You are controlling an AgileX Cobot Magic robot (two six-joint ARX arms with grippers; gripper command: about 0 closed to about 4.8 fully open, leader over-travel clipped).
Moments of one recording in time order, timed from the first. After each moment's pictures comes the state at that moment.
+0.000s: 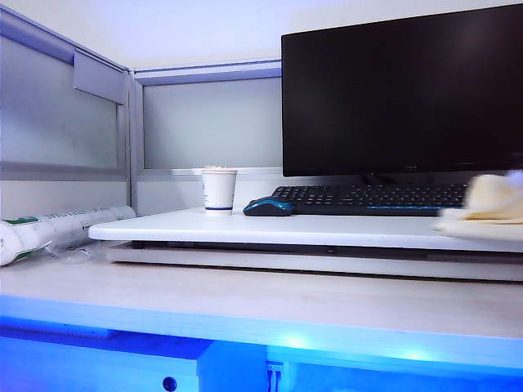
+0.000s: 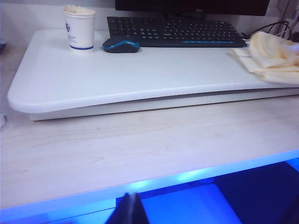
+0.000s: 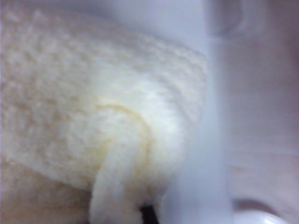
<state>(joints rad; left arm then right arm) -0.04 0.00 0.01 -0.13 0.53 -0.02 -0.24 1.75 1.21 -0.46 0.02 0.13</state>
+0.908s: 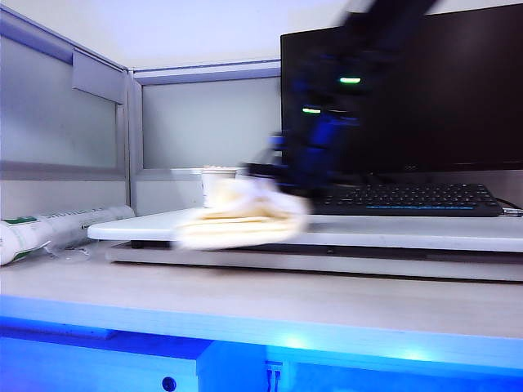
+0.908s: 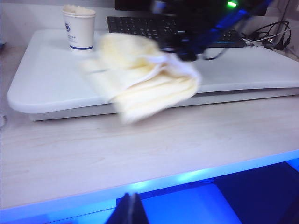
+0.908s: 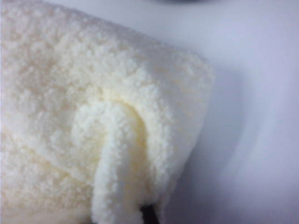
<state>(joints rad) -0.04 0.00 0.01 -0.13 0.53 -0.02 0.49 2.23 1.80 -0.38 0.05 0.26</state>
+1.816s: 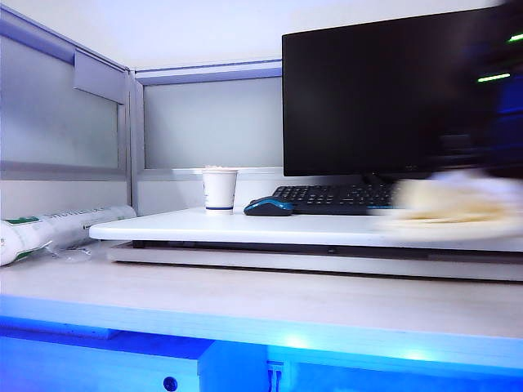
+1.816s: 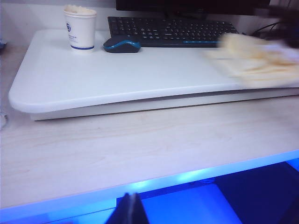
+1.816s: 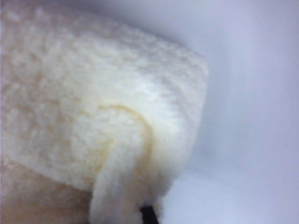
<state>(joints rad) -0.04 0.00 0.01 -0.13 0.53 -0.02 -0.06 1.87 1.45 -0.65 0.12 0.12</state>
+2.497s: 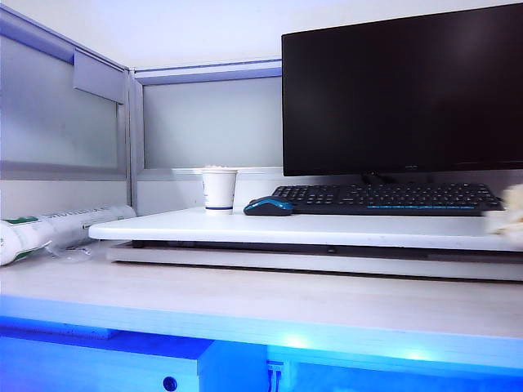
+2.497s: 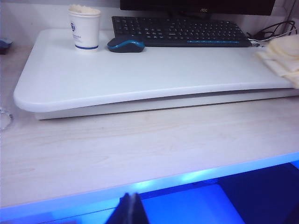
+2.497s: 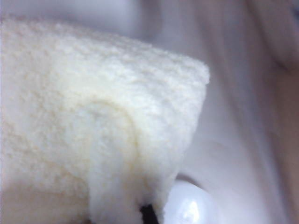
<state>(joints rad) -0.04 0.00 0.01 -0.13 0.51 -0.02 -0.28 1.66 1.29 -0.61 0.07 -0.01</state>
